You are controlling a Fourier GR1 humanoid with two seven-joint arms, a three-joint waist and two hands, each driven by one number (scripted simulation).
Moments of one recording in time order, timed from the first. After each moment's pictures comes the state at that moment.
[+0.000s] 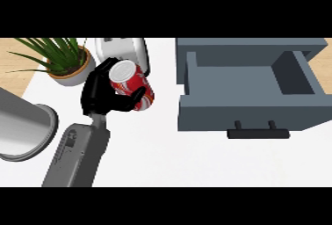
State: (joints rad) left arm -0.46 0.00 0.00 -1.34 0.28 0.19 0.00; right arm 0.49 -0.01 -0.73 -2.30 -0.59 0.50 0.25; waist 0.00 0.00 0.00
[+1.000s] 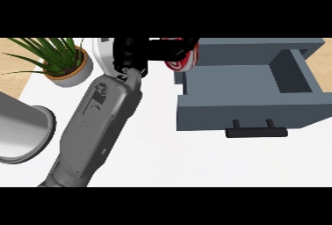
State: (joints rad) left arm -0.91 0.00 -0.11 -1.21 0.25 0.49 0.20; right arm 0.45 -0.01 -0.69 -2.30 -0.55 0.46 0.26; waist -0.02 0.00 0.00
